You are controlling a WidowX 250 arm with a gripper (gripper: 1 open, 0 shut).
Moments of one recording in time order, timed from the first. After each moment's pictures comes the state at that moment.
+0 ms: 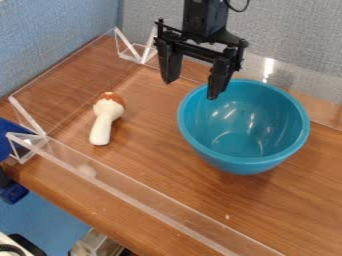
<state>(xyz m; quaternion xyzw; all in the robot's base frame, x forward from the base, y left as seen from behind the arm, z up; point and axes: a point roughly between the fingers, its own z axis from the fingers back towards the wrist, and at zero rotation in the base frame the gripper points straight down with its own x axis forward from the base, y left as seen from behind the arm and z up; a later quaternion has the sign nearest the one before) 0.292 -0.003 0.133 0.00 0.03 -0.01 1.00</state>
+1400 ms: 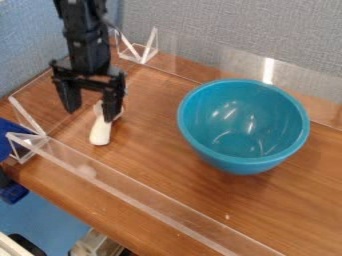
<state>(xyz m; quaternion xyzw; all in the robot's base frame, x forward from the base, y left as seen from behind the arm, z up) 0.253 0.124 0.069 -0.01 0.04 0.10 0.99</state>
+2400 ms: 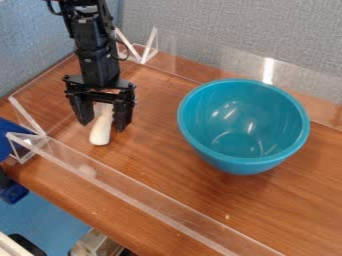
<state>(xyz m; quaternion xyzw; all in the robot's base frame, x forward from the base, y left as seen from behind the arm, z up) 0.266 0.121 0.050 -0.04 0.03 0.10 0.99</state>
